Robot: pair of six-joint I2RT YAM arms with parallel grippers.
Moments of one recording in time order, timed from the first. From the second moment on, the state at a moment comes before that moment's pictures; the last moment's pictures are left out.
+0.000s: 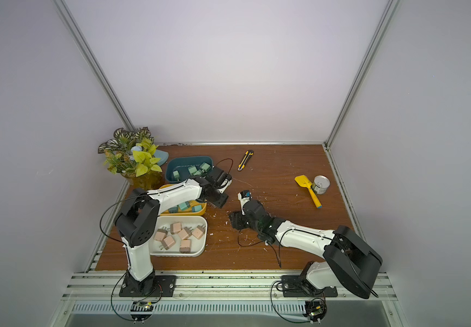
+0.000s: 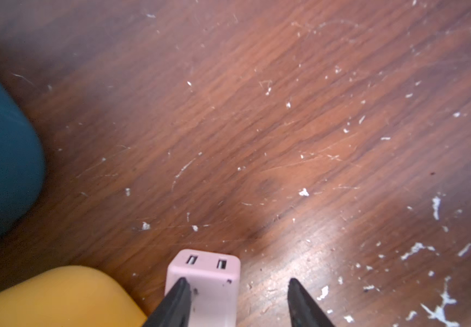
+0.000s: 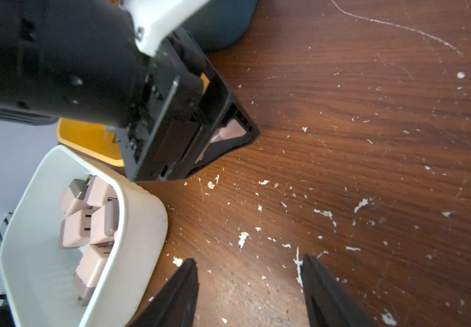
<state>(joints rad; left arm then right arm) -0.64 1.92 1.33 -0.59 -0.05 -0.02 0.88 1.36 0.60 0.15 0.08 0.63</state>
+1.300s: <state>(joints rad) -0.64 1.96 1.37 -0.58 -0.06 -0.03 0.88 1.35 0.54 0.22 0.07 0.68</state>
